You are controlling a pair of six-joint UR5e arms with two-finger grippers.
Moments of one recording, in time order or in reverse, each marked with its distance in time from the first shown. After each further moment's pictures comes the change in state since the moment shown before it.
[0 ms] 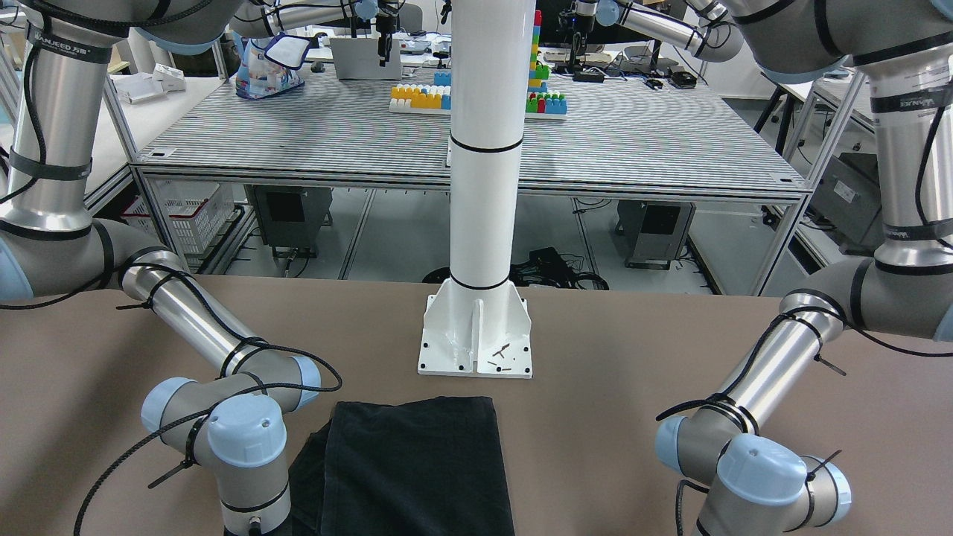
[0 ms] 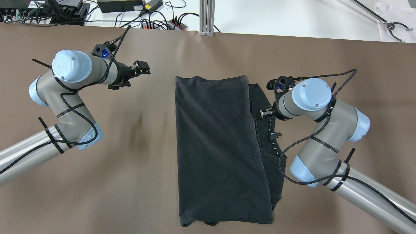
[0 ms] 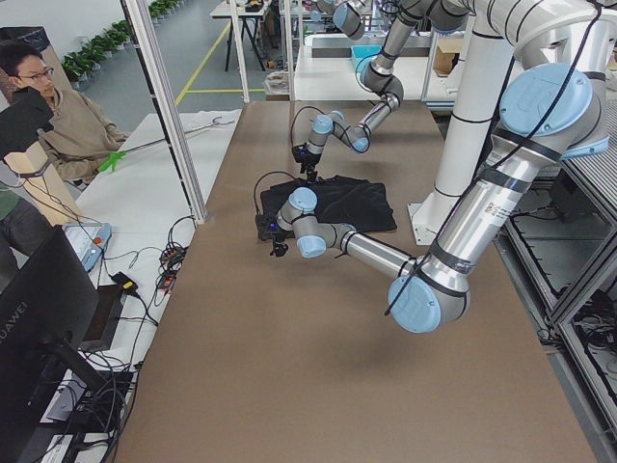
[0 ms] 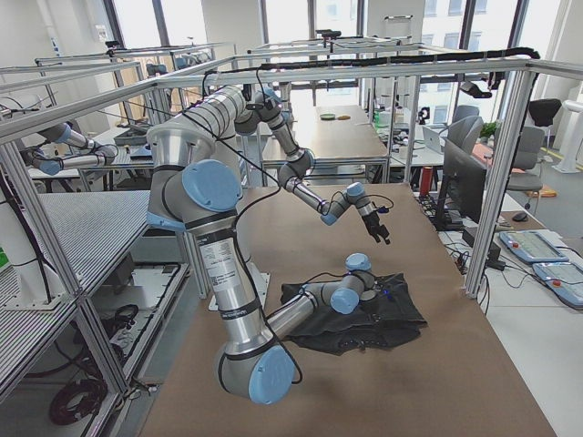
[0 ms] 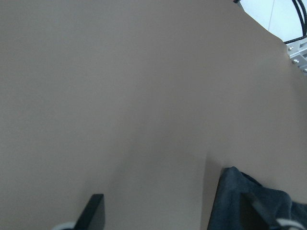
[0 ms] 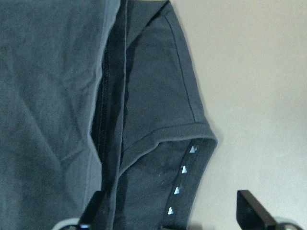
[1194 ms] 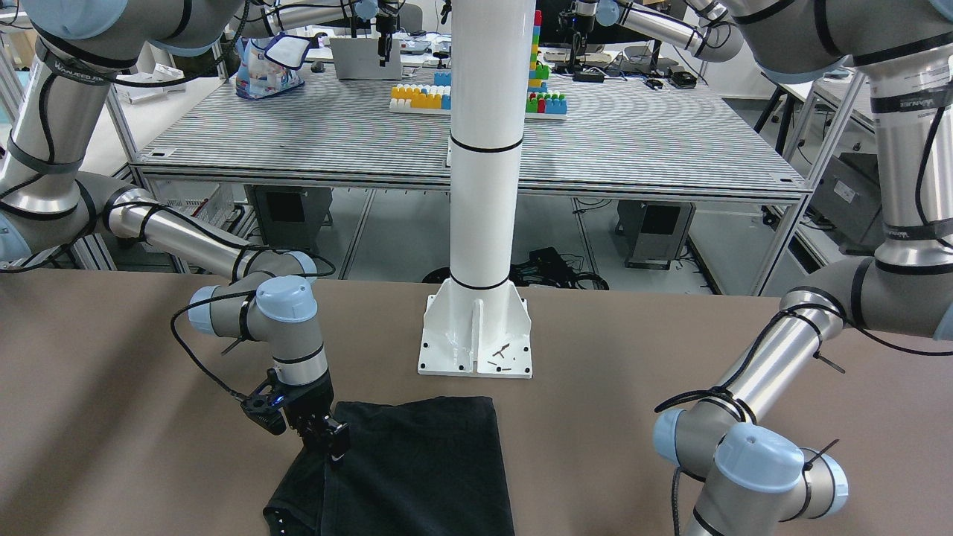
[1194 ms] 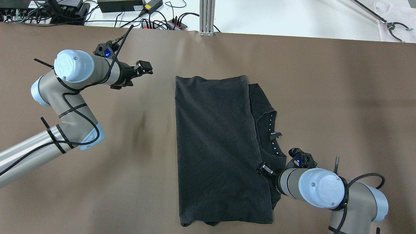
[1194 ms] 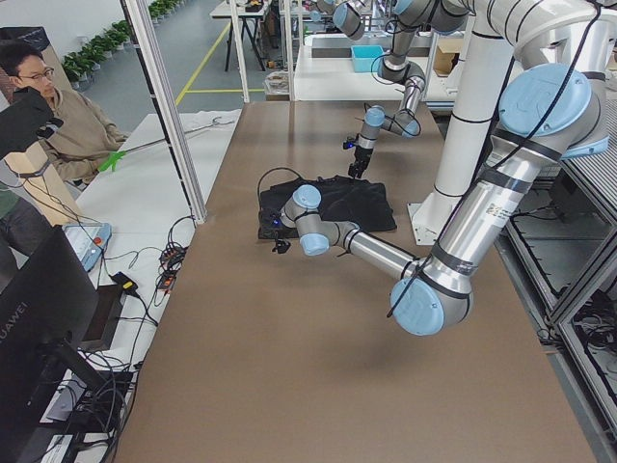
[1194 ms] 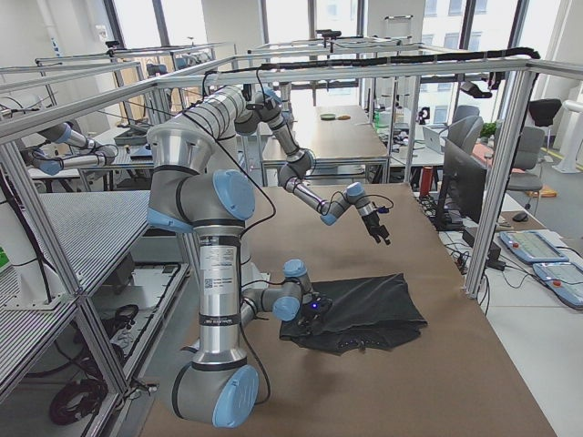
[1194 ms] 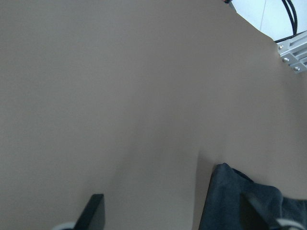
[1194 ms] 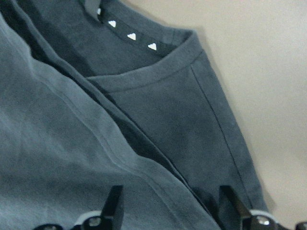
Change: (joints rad) left arm 0.007 -0.010 -0.005 0.004 0.003 0.012; right arm -0.365 -0.303 0.345 0.029 -0.213 1.103
